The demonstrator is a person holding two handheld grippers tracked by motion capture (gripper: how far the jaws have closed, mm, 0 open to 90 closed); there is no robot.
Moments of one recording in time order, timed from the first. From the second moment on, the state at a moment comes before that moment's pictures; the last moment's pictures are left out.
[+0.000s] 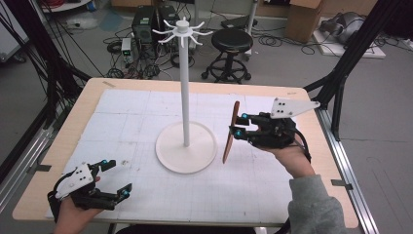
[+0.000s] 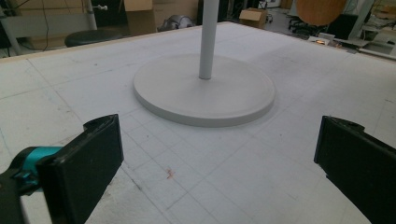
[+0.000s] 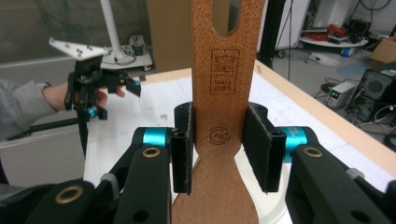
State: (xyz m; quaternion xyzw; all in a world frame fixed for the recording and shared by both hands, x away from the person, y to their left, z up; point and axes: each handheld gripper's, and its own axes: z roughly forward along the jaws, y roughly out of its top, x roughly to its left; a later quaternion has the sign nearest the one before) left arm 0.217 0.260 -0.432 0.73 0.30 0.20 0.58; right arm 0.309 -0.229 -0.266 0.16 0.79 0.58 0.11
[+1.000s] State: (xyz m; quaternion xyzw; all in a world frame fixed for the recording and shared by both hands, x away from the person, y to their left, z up) left arm 0.214 0.261 -0.431 0.72 0.30 0.20 0.59; right arm 0.329 -0.210 -0.212 0.15 0.78 0.60 0.12
